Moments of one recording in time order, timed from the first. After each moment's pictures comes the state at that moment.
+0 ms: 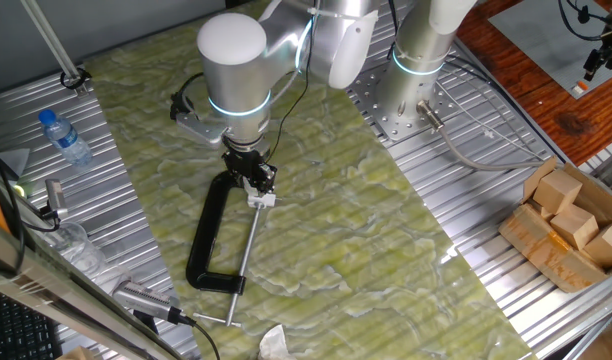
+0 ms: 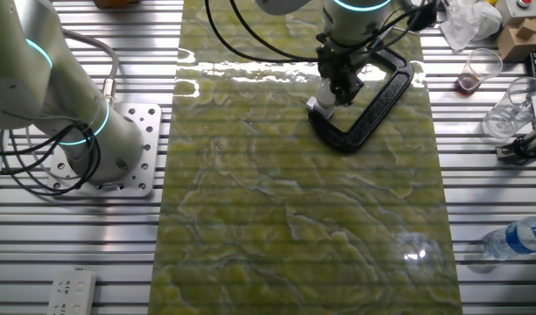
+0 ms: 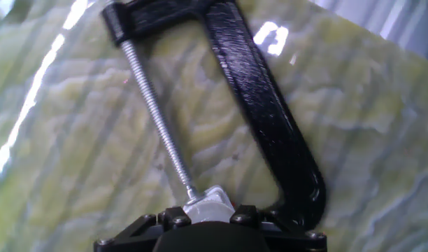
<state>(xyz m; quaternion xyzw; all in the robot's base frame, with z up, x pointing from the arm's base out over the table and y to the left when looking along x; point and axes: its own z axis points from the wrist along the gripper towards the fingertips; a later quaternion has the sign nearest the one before) 0.496 0.099 0.080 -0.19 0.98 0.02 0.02</state>
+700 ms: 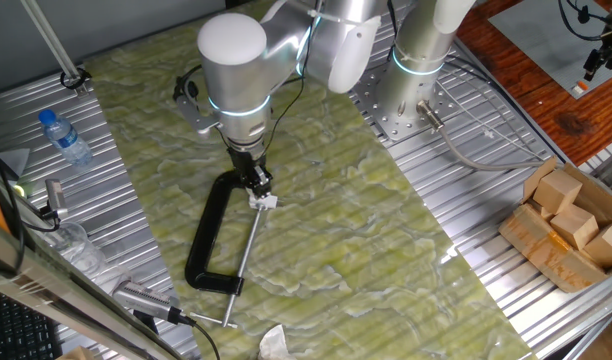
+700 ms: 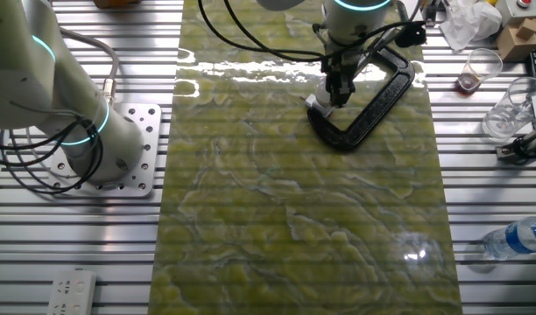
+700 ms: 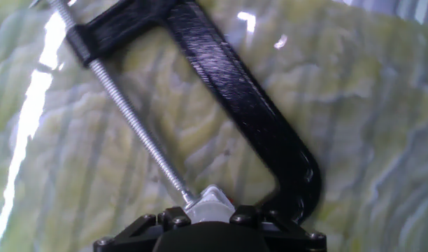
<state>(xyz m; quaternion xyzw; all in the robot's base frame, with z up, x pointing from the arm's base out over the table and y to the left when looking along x) 0.495 0.098 0.080 -0.05 1.00 0.02 0.01</state>
